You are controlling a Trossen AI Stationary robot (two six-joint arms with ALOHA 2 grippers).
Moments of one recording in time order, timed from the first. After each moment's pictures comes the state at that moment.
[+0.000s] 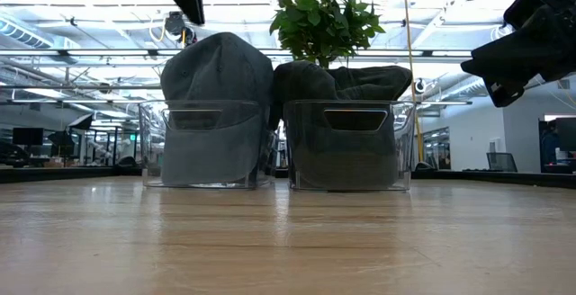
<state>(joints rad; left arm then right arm) -0.24 1.58 1.58 -1.26 -0.37 -0.15 0.48 0.34 0.02 0.20 0.47 0.37</state>
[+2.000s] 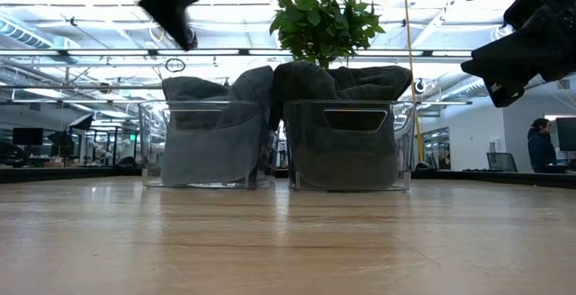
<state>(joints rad) -0.15 1.43 1.30 -1.05 -0.37 -0.04 0.48 0.34 0.02 0.19 0.47 0.37</state>
